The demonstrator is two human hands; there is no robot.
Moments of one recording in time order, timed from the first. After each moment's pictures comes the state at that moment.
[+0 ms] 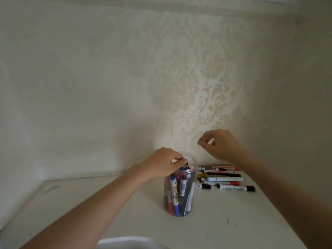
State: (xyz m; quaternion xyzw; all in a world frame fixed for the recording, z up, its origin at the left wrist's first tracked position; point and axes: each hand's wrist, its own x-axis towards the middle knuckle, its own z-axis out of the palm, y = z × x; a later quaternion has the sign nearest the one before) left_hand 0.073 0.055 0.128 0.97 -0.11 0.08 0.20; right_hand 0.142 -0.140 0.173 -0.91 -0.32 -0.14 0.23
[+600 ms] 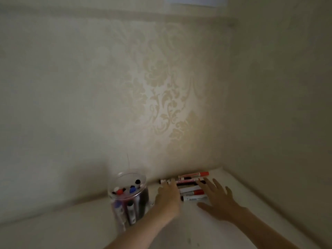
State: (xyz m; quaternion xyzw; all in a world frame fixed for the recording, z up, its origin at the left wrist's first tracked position) left_hand 0.150 -0.096 0.042 0.99 0.04 -0.02 0.14; right_hand 0.221 -0.277 -0.012 -0.98 -0.19 0.01 0.09
